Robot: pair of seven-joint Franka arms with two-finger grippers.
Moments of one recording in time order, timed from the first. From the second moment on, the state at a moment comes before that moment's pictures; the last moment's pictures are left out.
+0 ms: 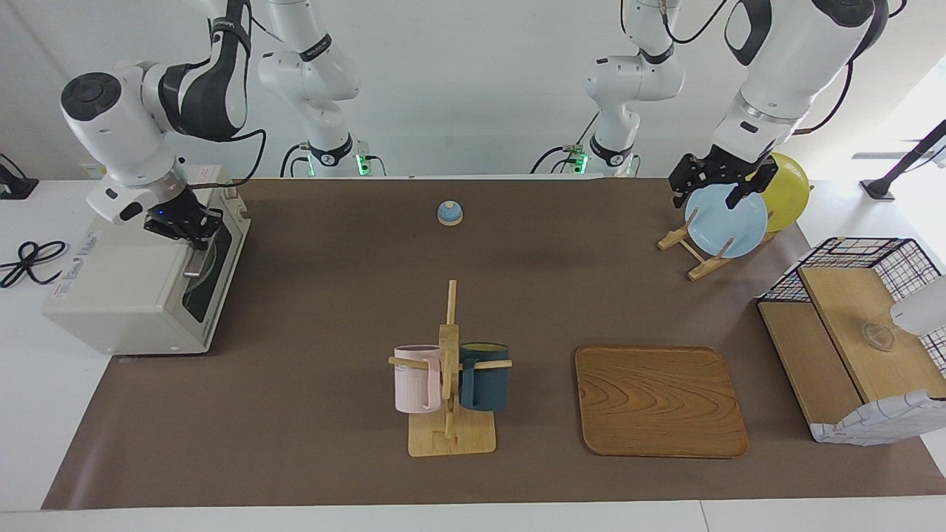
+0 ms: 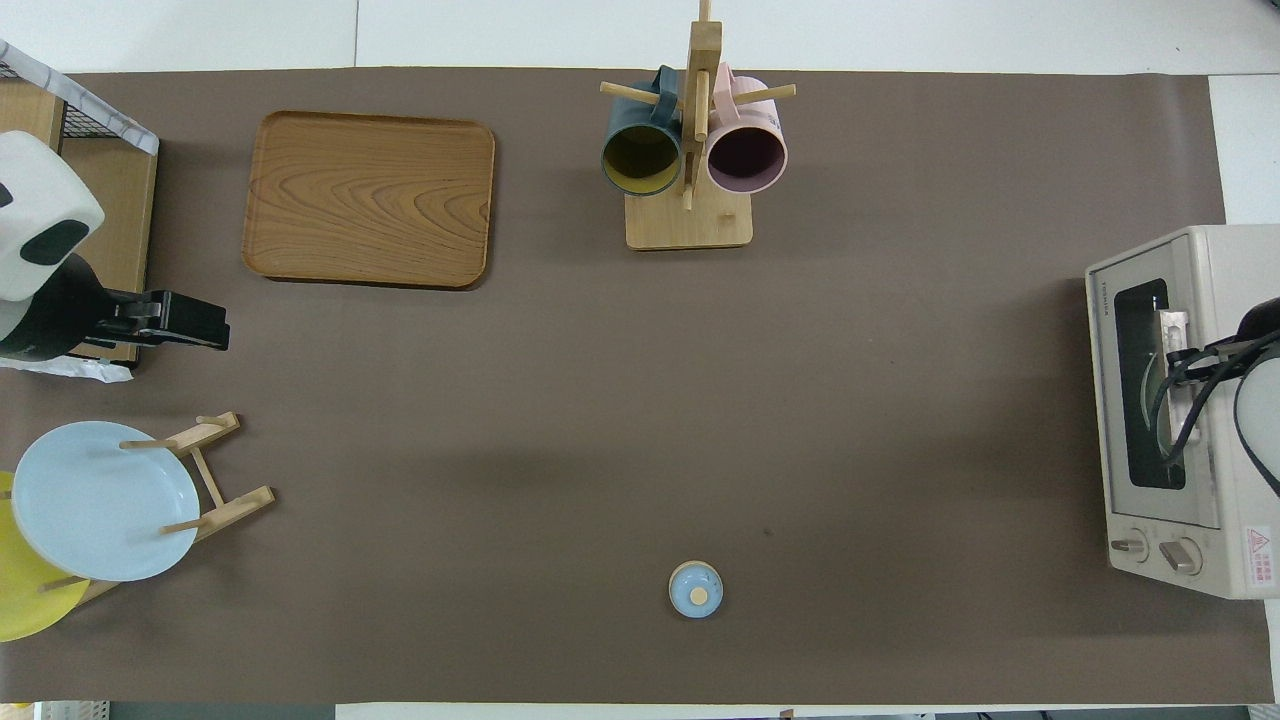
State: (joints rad) left arm -0.08 -0.08 -0.06 -1.72 -0.02 1.63 -0.04; right arm -0.14 -0.06 -0.06 -2.02 -0.11 1.89 -0.30
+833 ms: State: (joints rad) left arm -0.08 -0.08 -0.06 -1.72 -0.02 1.63 -0.04; right arm -0.07 -0.06 -0.04 -2.06 -0.10 1.92 -0.28
